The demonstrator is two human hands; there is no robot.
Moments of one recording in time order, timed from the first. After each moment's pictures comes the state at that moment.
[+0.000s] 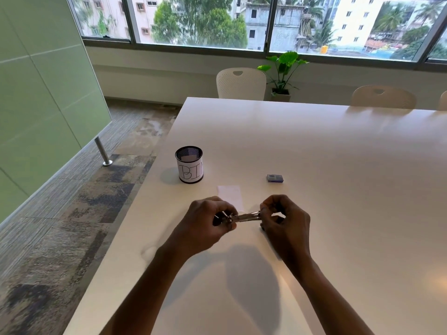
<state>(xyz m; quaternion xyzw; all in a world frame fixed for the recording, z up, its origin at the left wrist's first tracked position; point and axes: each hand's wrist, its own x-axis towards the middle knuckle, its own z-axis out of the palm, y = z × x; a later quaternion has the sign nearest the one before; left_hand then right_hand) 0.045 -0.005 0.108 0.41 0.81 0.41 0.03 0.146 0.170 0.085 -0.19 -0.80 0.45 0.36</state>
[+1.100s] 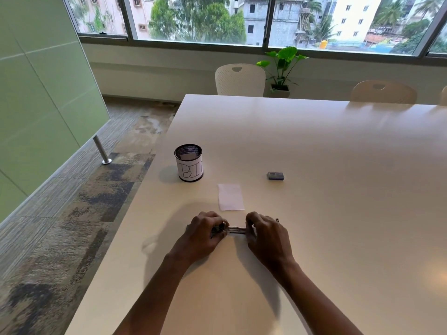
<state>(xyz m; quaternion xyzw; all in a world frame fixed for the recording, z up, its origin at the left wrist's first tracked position) 0.015 -0.003 0.018 0.42 0.85 0.33 0.03 0.127 0.167 0.024 -0.14 -0.95 0.13 0.24</state>
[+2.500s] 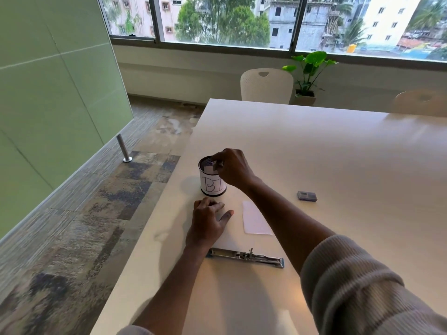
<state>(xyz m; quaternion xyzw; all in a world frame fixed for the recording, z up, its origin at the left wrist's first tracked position) -0.085 0.015 -0.012 0.22 0.91 0.34 -0.12 -0.128 0.147 0.112 0.00 -0.95 0.26 0.19</state>
